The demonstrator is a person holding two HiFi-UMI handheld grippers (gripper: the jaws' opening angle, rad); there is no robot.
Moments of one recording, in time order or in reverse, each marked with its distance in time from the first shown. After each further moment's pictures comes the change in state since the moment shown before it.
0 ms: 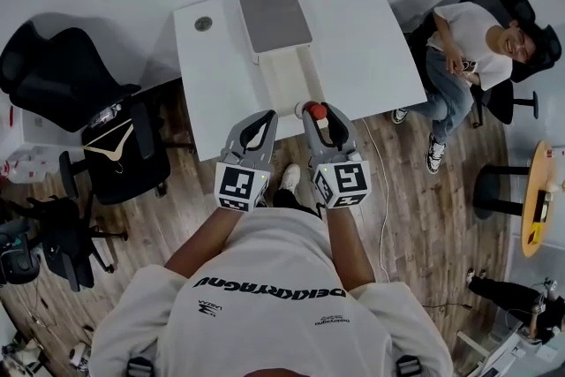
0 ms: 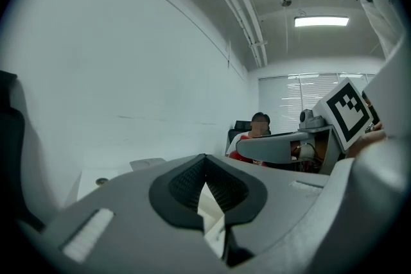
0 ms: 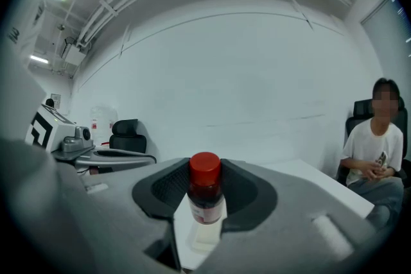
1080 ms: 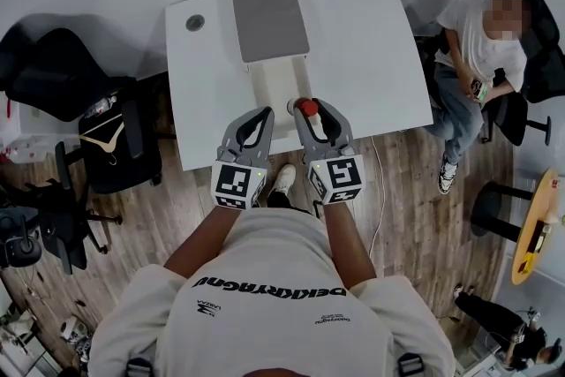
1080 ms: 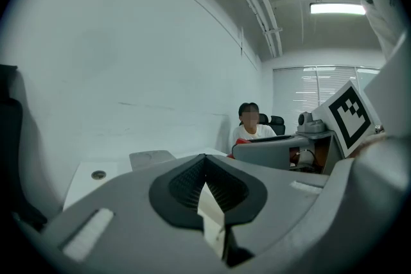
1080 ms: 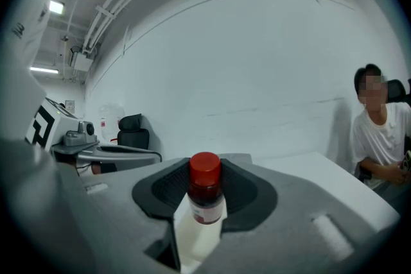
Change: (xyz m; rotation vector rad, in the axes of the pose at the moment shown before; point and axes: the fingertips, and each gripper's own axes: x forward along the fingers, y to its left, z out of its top) left arm 0.098 0.013 -0.027 -0.051 0.073 0.094; right arm 0.075 -0.069 -0.032 0.020 0.064 0.146
